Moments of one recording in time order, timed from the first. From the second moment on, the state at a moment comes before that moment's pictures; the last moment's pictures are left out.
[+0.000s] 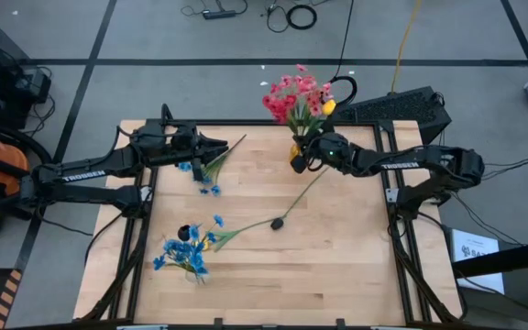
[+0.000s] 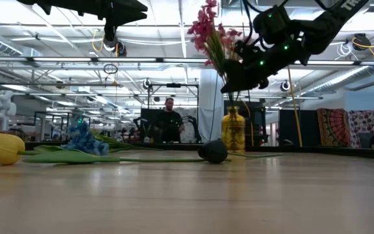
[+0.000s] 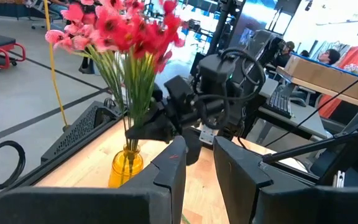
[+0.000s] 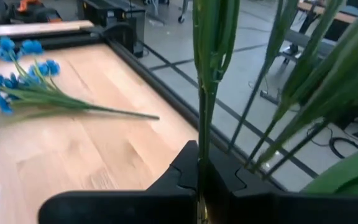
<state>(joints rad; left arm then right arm) 0.31 0.89 0.72 0.12 0.12 -0.28 -0.35 1.44 0.69 0.41 0.36 -0.01</state>
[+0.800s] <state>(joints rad) 0.31 0.89 0.72 0.12 0.12 -0.28 -0.35 1.44 0.69 0.36 0.36 0.02</state>
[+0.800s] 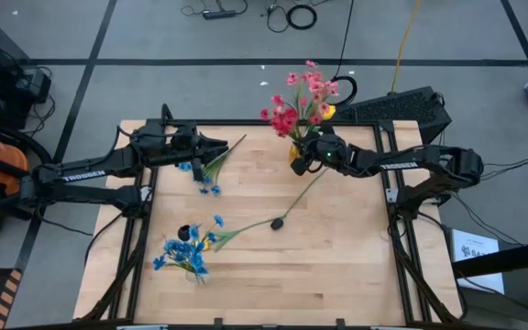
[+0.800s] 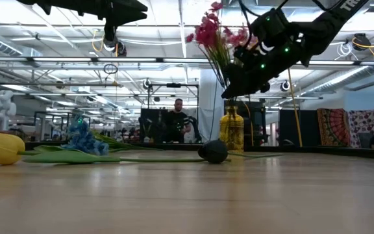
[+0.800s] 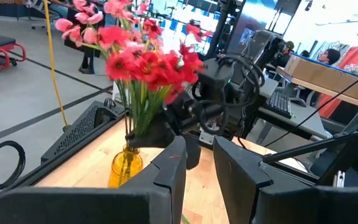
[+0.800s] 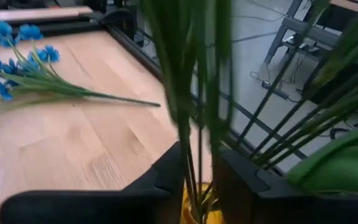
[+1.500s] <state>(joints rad) 0.31 0.89 0.72 0.12 0.12 -0.28 -0.27 1.14 0.69 0.09 0.32 0.02</state>
